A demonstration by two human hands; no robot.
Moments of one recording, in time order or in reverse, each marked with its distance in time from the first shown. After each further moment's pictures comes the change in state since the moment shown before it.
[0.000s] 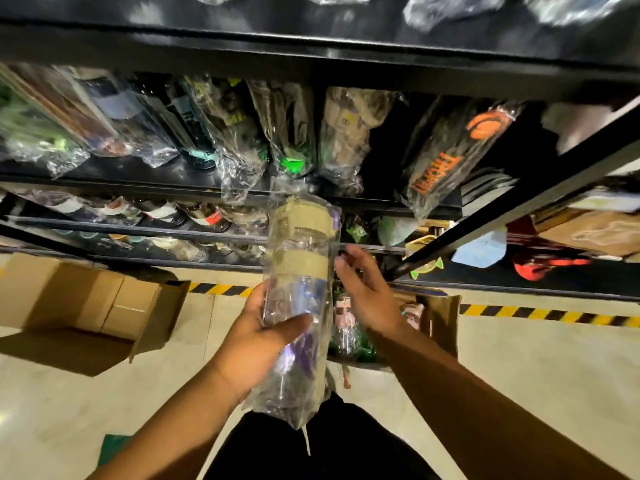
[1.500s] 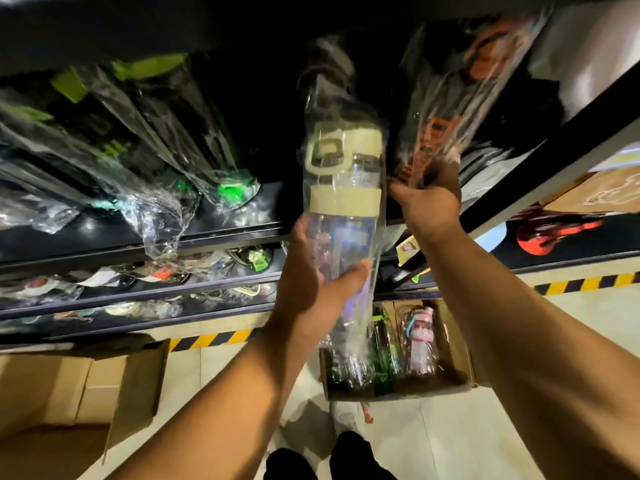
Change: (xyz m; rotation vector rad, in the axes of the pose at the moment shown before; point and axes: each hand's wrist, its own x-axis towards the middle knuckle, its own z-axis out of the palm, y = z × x) left_hand 0.138 0.025 0.105 0.385 -0.121 0.460; right_hand 0.188 -0.024 -0.124 -0.077 0.604 -0.371
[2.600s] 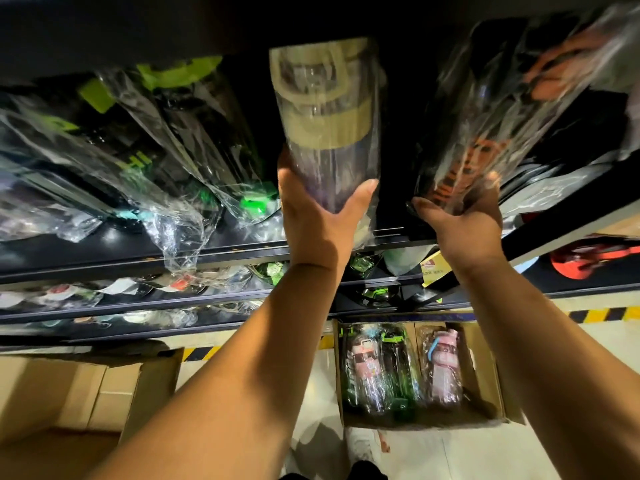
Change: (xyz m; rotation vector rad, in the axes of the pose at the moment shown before) left_hand 0.101 0.007 -0.005 0.085 0.479 0.305; right_hand 0.005 0.020 0.000 -0.001 -0.029 -0.036
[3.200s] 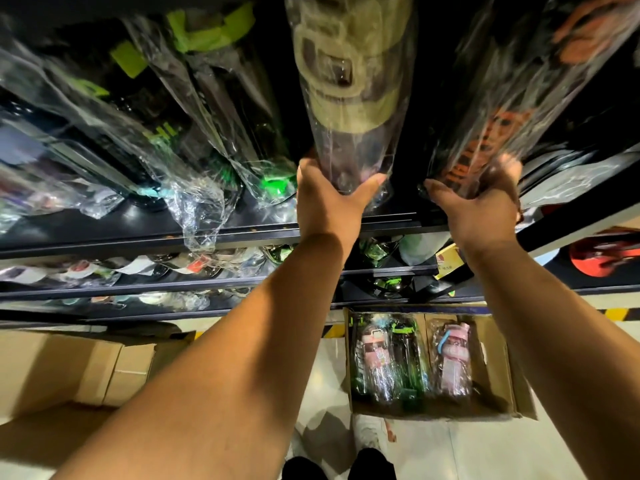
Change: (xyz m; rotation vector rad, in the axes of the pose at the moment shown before) left_hand 0.013 -0.024 -0.006 0.080 -0.072 -0.159; right_hand -0.007 -0.011 0.012 -0.083 0.001 0.010
